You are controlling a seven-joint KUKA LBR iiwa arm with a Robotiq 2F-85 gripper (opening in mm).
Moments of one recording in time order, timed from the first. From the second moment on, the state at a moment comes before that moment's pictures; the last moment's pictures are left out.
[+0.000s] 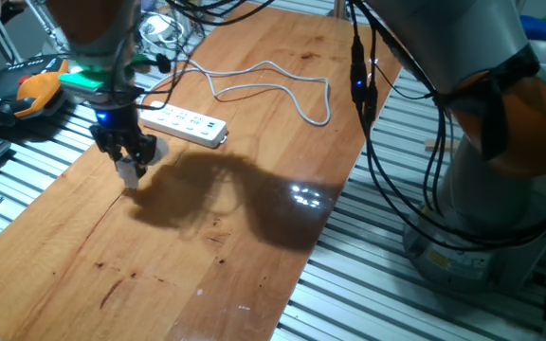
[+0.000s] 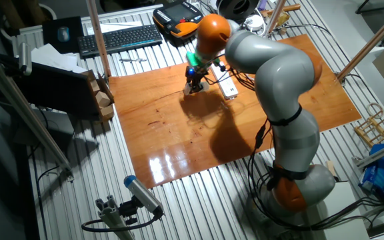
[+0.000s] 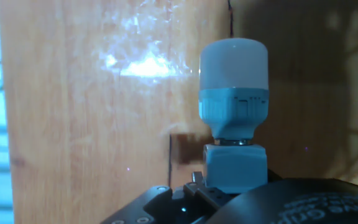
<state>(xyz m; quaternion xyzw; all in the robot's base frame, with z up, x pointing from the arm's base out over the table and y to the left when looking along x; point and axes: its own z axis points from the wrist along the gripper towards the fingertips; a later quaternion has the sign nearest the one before) 0.631 0.176 0.112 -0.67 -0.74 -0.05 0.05</state>
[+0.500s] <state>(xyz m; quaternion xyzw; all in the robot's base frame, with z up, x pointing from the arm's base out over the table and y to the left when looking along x) 0.626 0.168 0.128 -0.65 -0.76 -0.02 0.01</state>
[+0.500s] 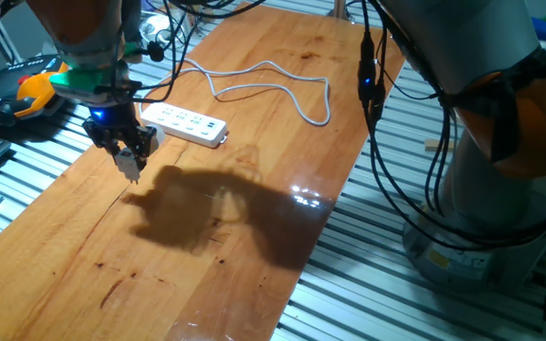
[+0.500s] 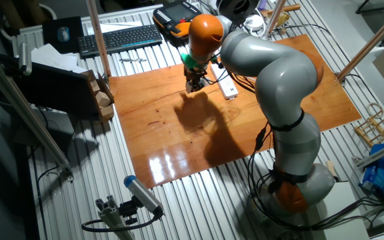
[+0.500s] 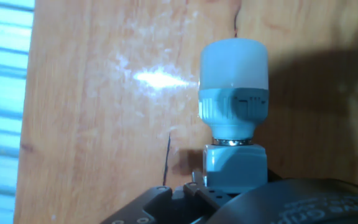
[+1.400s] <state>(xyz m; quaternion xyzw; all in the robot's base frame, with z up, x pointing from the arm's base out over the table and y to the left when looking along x) 0.622 0.154 0.143 -0.68 -0.74 -0.01 -0.01</state>
